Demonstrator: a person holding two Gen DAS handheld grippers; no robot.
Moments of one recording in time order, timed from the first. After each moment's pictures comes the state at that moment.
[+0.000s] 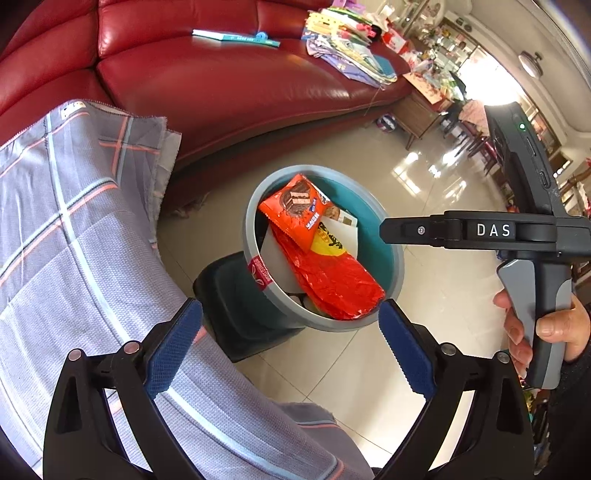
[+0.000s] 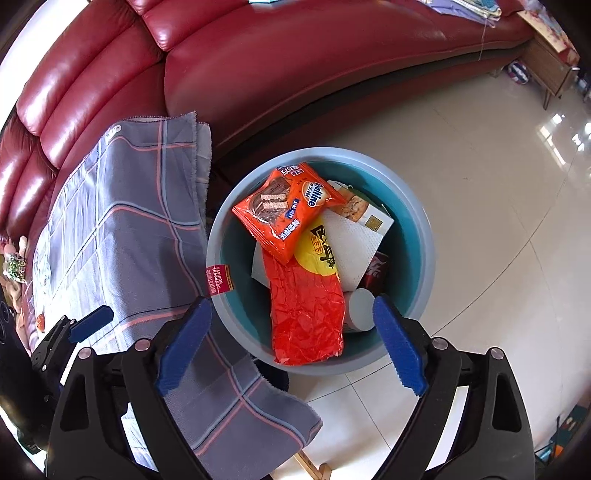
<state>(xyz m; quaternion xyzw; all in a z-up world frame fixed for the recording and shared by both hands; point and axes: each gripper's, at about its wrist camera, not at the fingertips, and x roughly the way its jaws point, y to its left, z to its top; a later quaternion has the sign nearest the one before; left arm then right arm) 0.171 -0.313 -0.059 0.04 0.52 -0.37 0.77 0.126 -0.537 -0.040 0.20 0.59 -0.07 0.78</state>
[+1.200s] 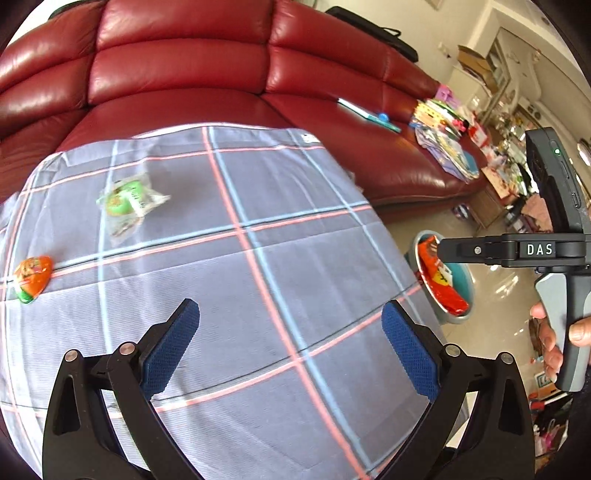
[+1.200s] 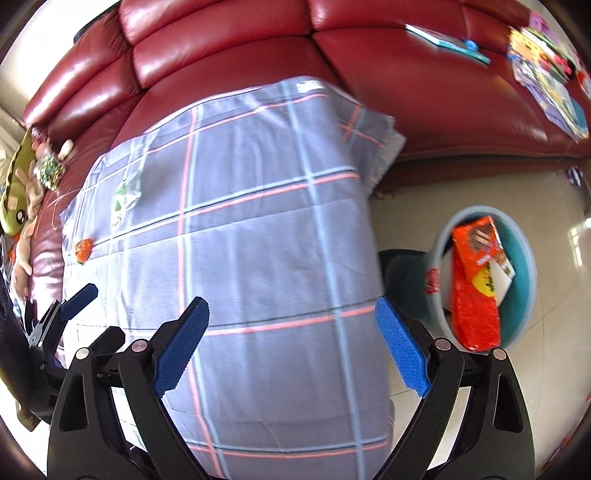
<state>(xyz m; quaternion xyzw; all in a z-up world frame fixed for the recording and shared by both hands) 0.148 -0.013 -0.008 -0.05 0.45 -0.20 0.87 0.164 -0.253 0.025 0.06 0.58 0.06 0.81</state>
